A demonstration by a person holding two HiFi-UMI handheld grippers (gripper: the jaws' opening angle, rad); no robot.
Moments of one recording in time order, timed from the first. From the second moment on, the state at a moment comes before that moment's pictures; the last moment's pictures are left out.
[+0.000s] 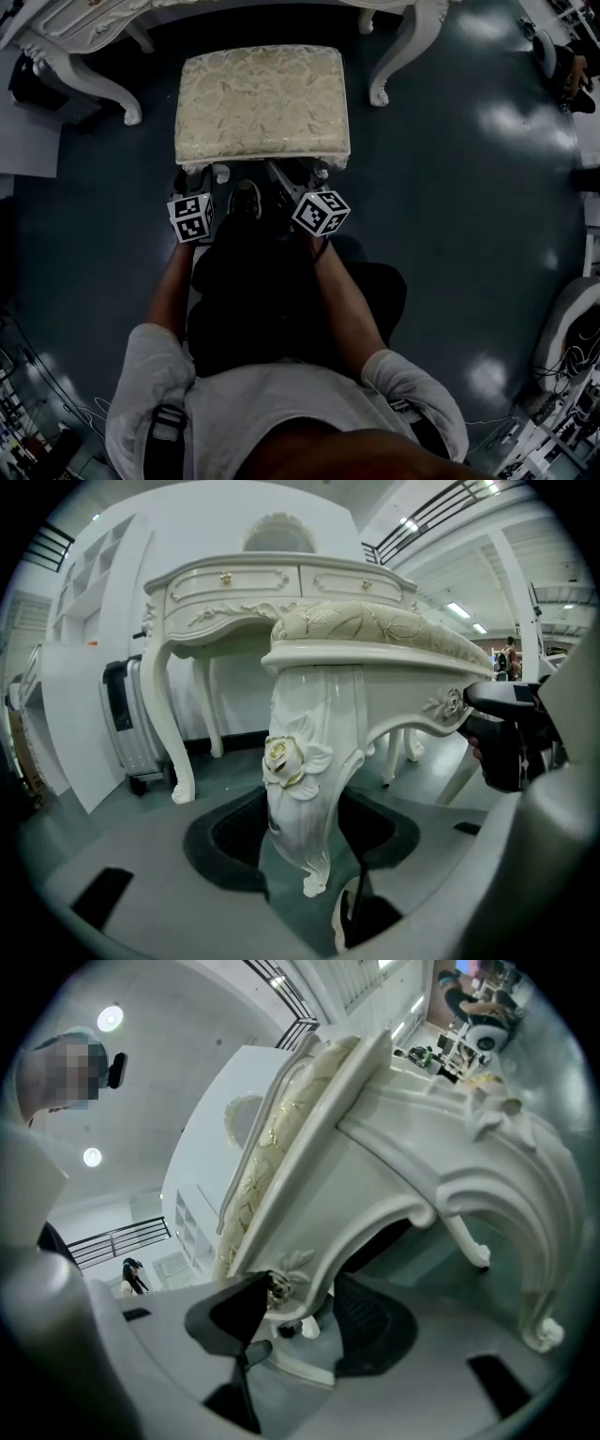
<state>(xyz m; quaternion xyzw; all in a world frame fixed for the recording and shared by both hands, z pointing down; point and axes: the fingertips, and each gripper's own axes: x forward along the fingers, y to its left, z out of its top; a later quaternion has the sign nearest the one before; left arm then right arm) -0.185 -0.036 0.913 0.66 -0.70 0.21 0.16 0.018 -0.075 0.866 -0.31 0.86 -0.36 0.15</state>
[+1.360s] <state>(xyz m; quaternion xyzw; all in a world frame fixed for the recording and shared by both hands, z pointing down) -0.183 -0.031 0.904 0.67 -0.69 0.22 0.18 0.016 -0.065 0.861 -0.33 0.87 -0.36 0.08</state>
